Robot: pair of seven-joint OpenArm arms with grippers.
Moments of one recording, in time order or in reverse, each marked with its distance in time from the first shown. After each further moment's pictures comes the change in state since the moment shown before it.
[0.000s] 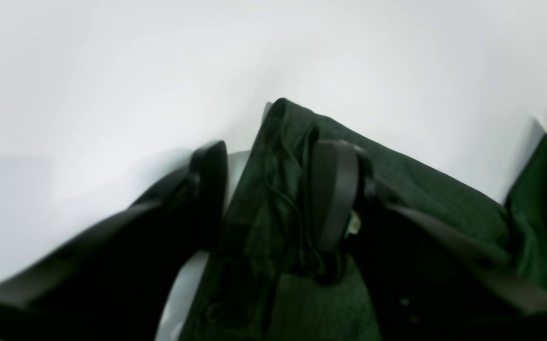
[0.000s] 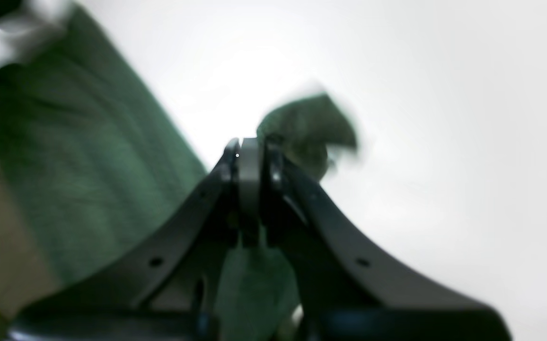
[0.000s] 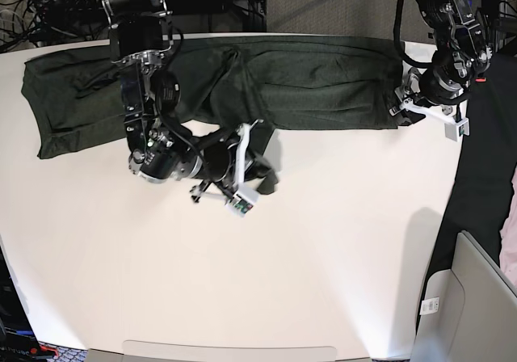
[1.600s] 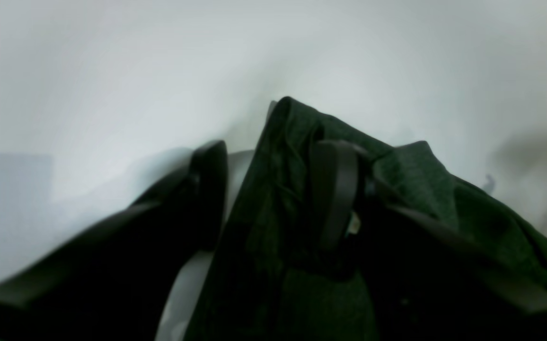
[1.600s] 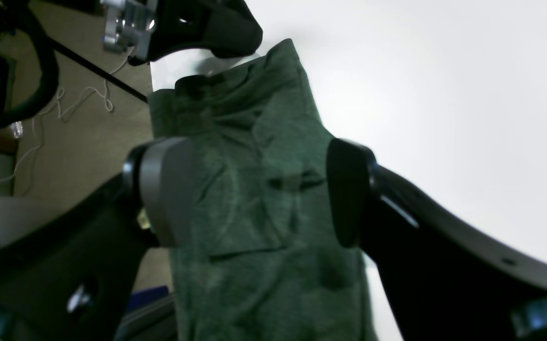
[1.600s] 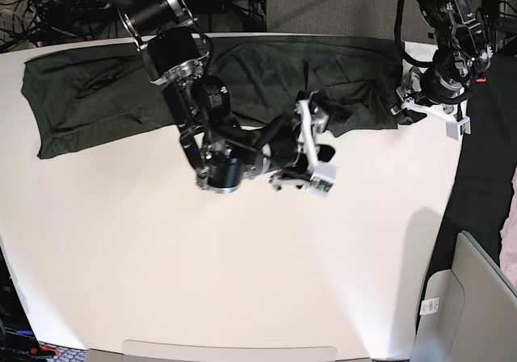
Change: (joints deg) left arm 0.2 -0.2 -0.3 0.0 0.0 0.0 0.0; right arm 6.4 -4.9 -13.2 -6.3 14.0 0.1 -6.1
